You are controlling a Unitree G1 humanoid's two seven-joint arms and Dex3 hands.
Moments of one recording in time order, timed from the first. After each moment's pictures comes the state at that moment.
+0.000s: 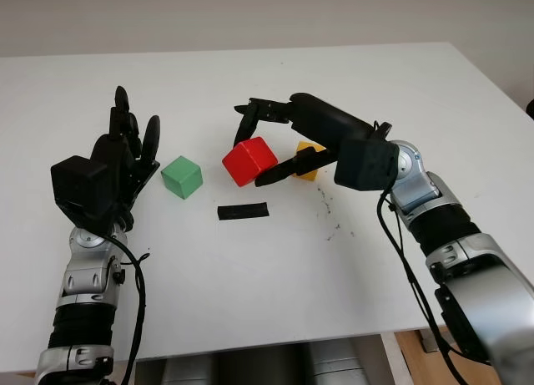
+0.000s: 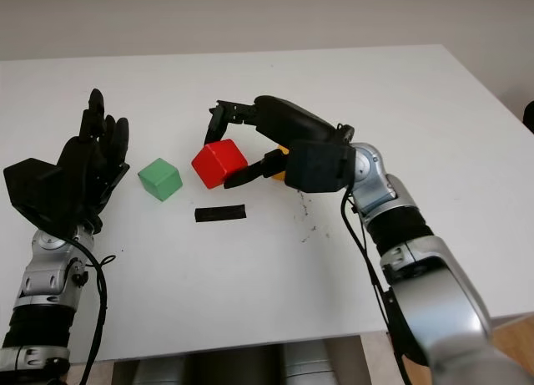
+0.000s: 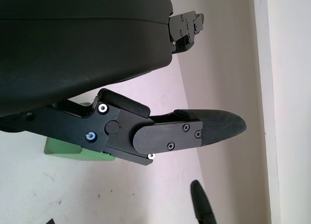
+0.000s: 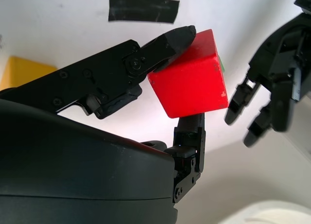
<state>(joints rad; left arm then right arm) -0.40 0.27 0.21 0.30 -0.09 -0.04 -0.09 -0.91 -0.36 0.28 0.80 -0.23 -0.54 0.46</state>
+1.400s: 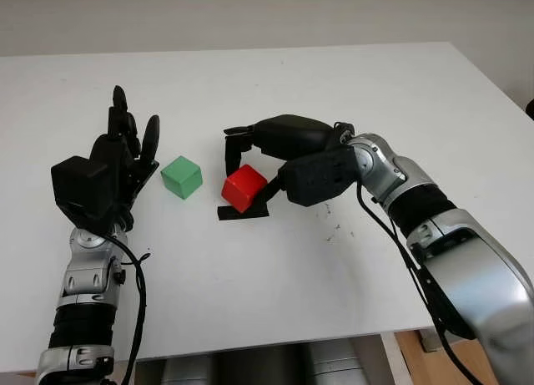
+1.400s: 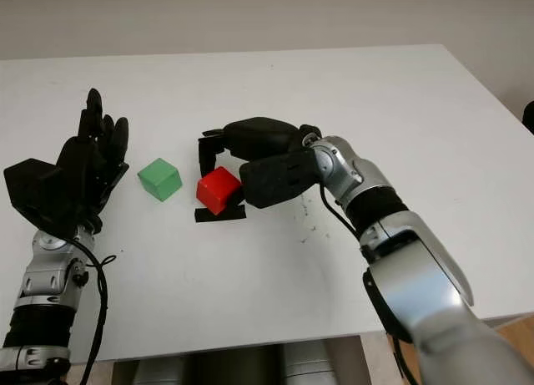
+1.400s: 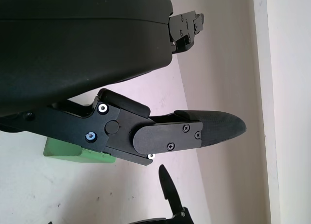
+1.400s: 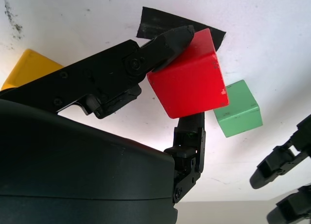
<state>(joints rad) -0.40 0.27 0.21 0.30 -0.09 -0.05 -0.08 -1.06 -0.31 0.42 1.02 -0.53 -0.61 0.35</state>
